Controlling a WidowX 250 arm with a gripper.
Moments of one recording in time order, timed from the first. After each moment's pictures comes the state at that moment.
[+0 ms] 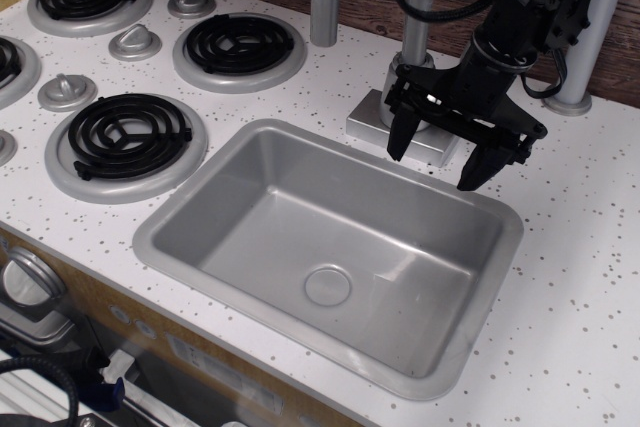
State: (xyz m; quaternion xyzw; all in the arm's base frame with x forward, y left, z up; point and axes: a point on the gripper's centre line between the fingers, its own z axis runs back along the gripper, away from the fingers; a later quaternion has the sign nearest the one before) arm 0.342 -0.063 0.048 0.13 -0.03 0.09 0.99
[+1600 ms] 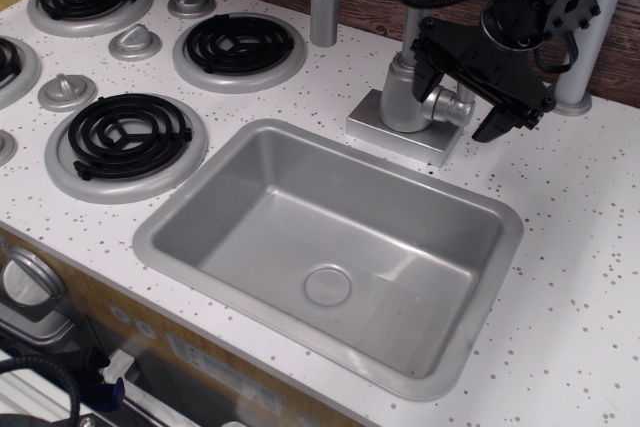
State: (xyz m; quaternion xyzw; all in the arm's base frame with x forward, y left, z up) arm 0.392 -0.061 0.070 0.15 -0.19 -0.05 0.97
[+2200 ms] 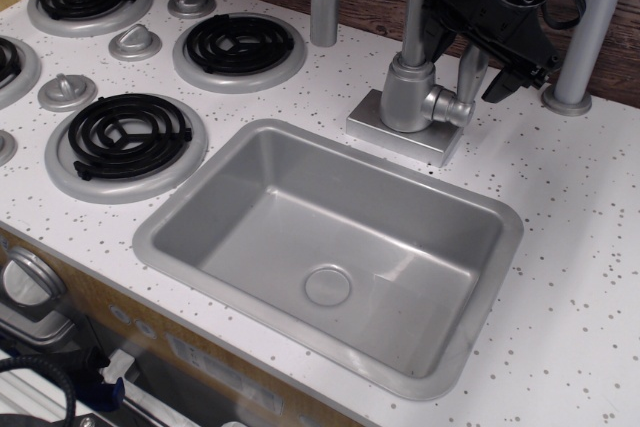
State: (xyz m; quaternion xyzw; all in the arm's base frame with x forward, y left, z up) arm 0.417 -0.056 0.082 0.15 -0.21 -0.07 0.96
